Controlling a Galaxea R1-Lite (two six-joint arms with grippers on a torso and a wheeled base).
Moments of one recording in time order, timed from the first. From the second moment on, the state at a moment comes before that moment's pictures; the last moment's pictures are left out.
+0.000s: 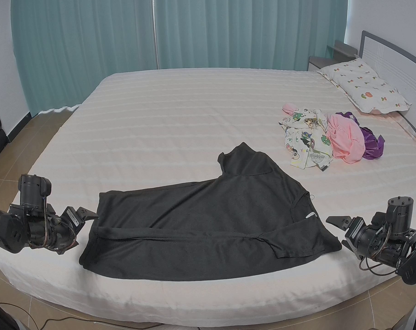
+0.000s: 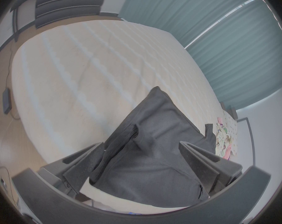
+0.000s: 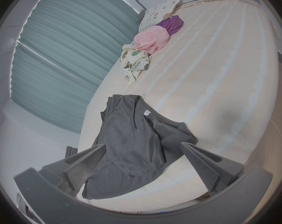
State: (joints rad) left arm 0.02 1.68 -0.51 -0.38 -0.13 -0.83; right arm 0.20 1.73 -0.14 -1.09 0.06 0.91
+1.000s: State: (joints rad) left arm 0.03 1.92 -0.70 -0.36 -0.19 -0.74; right arm 0.13 1.95 -0.37 -1.08 0.27 0.61
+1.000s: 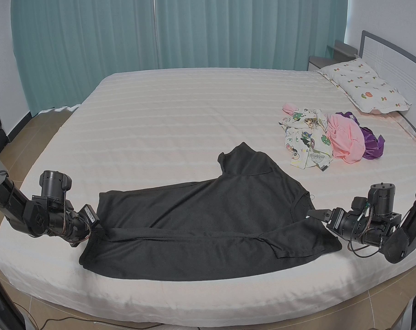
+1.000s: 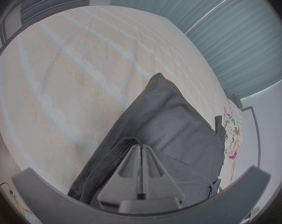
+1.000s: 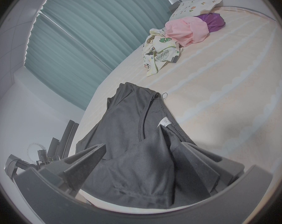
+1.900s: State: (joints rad) left arm 0.04 1.93 -0.70 -0.36 -0.19 -0.74; right arm 0.11 2.05 -0.50 -0.97 0.31 0.57
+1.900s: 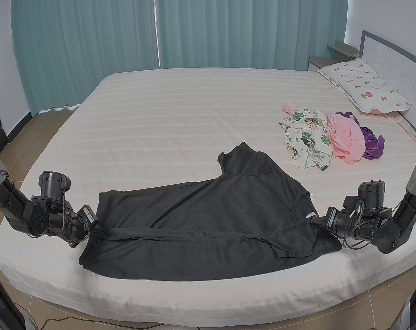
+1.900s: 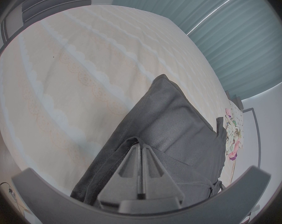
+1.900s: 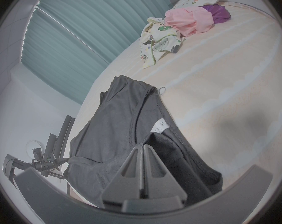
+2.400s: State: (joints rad) left arm 0.05 1.93 -0.70 -0.36 -0.18 -0.74; right arm 0.06 2.03 -0.54 -0.99 0.30 0.58
